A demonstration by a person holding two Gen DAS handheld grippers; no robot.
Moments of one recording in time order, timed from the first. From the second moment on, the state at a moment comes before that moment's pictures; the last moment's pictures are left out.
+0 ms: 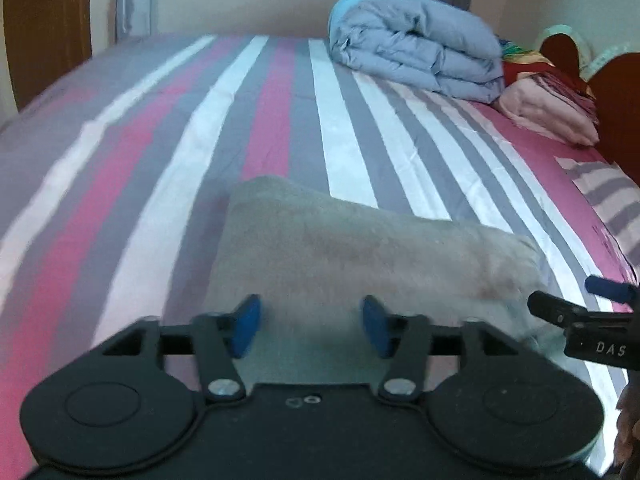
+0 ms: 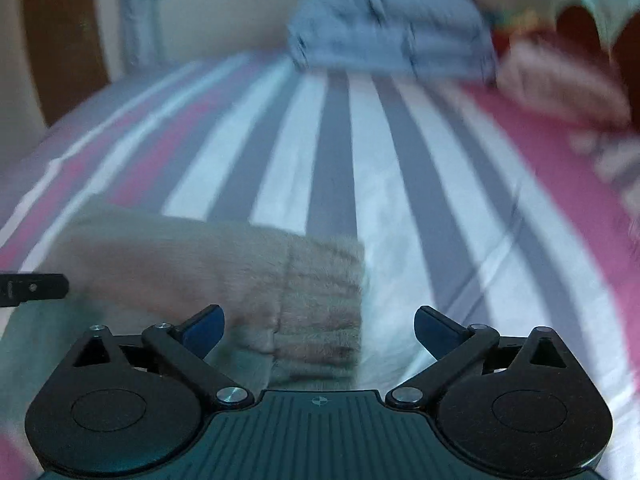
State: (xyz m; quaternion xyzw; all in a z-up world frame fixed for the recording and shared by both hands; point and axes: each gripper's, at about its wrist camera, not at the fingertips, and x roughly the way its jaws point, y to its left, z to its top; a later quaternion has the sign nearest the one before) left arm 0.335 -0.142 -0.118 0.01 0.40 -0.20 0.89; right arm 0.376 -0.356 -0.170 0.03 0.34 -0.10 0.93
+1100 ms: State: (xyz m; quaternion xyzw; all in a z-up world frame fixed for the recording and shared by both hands) left arm -0.033 -0.082 0.002 0.02 0.24 -0.14 0.96; right arm 0.002 -0.247 -0.036 0.16 0.15 -0.04 0.97
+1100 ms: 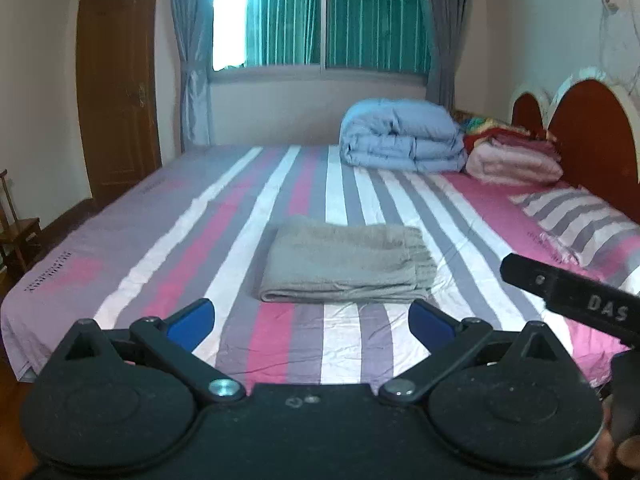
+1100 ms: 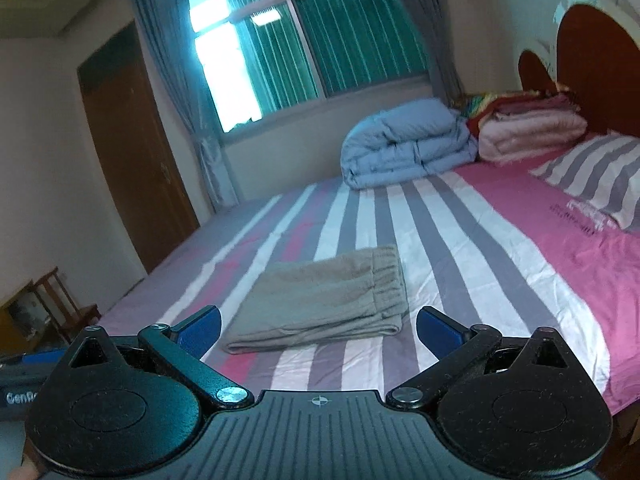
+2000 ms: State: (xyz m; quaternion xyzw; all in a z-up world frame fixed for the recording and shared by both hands) left arm -0.034 -0.073 -0.018 0.05 0.23 -0.12 0.97; right arm -0.015 -0.224 -0.034 0.10 0.13 -0.05 0.99
